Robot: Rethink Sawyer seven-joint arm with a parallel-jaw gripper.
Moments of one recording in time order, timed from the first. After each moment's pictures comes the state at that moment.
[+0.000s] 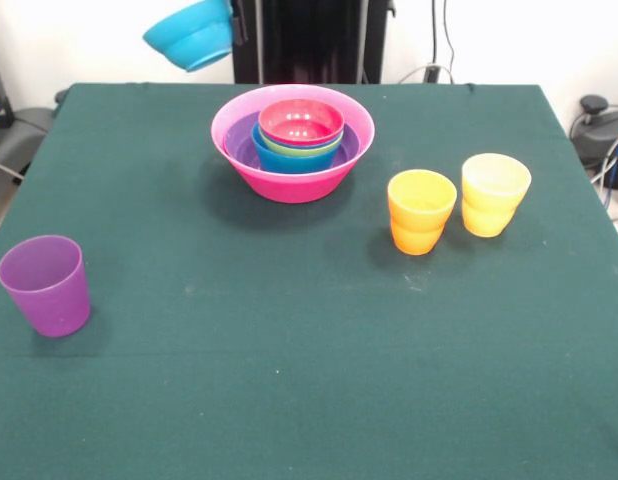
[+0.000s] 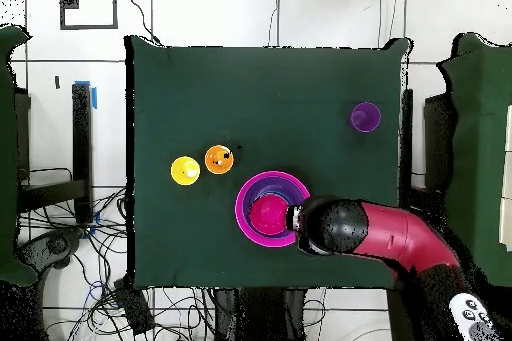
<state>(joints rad) -0.71 -0.91 0.29 2.00 -0.31 0.71 1.63</state>
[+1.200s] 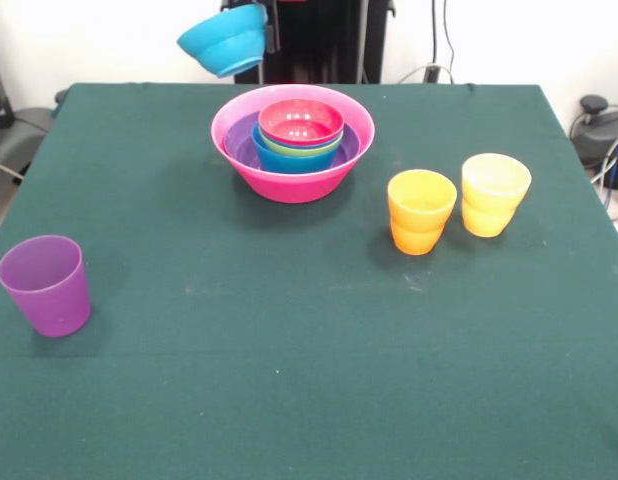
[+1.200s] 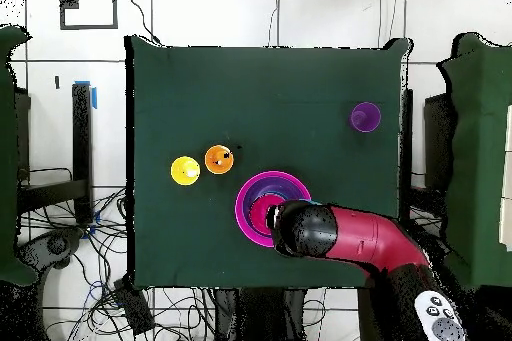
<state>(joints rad) -0.60 -0.90 0.21 2.03 -0.27 0.60 1.70</state>
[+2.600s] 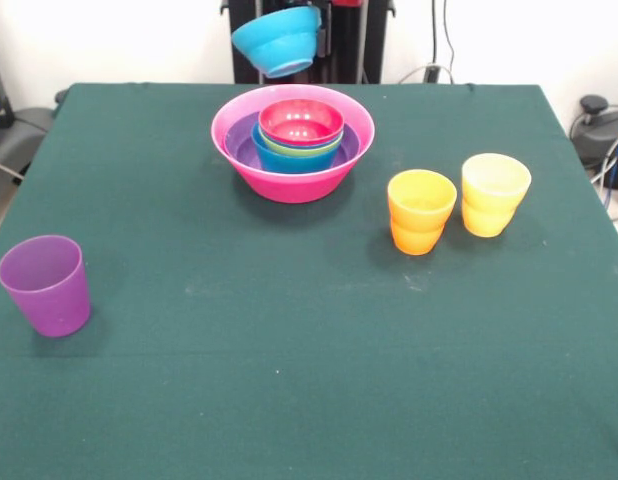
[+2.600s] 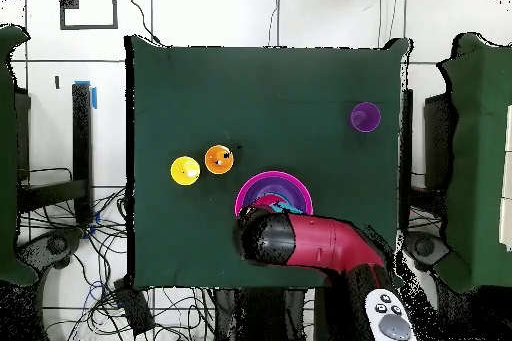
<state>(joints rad) -0.44 -0.90 0.14 2.08 -0.21 0.48 1.87</state>
